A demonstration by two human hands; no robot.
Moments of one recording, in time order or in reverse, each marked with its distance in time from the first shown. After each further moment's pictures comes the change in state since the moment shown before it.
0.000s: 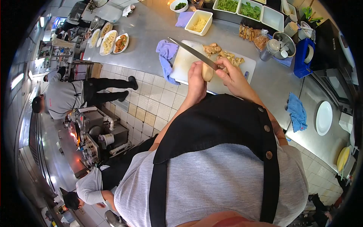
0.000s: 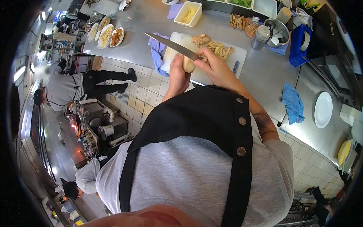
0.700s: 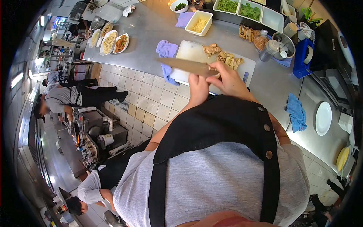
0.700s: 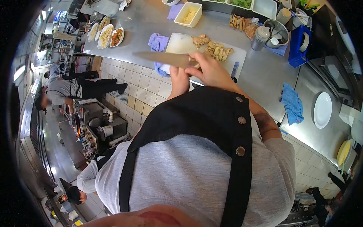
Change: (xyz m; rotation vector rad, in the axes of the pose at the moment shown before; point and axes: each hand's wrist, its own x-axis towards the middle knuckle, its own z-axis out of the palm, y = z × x) left_hand -0.015 -0.007 0.005 0.486 -0.044 0.443; right_hand 0.002 0.002 0.012 -0.313 0.044 -0.196
